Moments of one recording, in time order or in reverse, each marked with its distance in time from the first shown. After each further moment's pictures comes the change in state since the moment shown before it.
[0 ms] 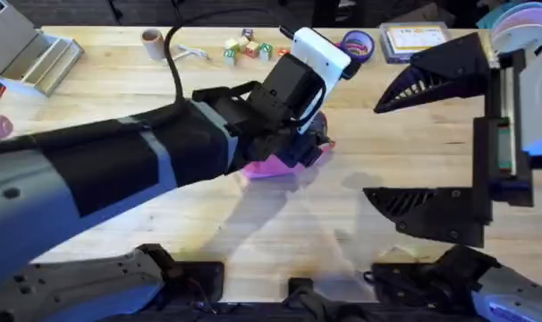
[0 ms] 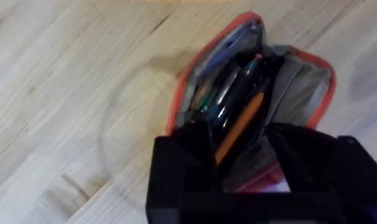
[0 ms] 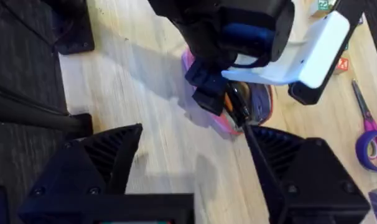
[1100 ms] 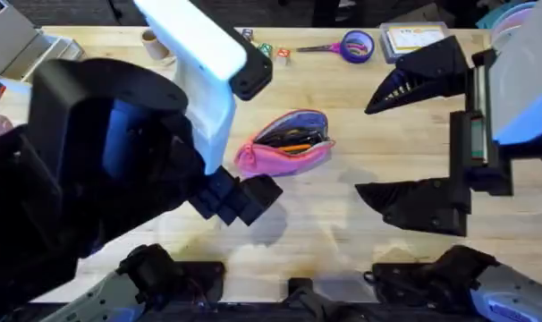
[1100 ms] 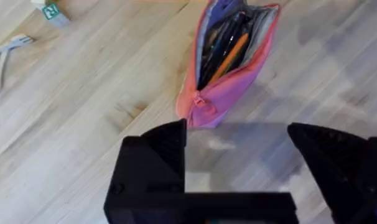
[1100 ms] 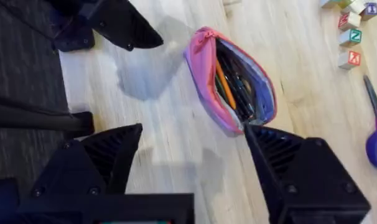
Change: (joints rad) left arm 0.000 -0.732 0.000 -0.530 -0.034 0.060; right arm 0.000 0.051 0.000 0.003 0.000 0.004
